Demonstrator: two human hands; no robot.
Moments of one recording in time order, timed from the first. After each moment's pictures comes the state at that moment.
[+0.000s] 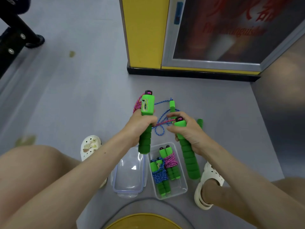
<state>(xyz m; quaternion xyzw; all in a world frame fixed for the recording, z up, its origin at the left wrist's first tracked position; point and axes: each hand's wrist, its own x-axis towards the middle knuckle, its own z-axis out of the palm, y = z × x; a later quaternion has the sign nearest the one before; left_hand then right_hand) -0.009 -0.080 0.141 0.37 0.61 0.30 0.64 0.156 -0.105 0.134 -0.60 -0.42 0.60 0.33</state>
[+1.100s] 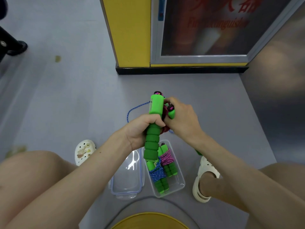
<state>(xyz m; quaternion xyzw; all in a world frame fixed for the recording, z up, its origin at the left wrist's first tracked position) 0.018 -0.088 0.156 0.27 0.43 0.24 0.83 0.158 -0.094 0.153 -0.68 -0.65 0.25 0.23</state>
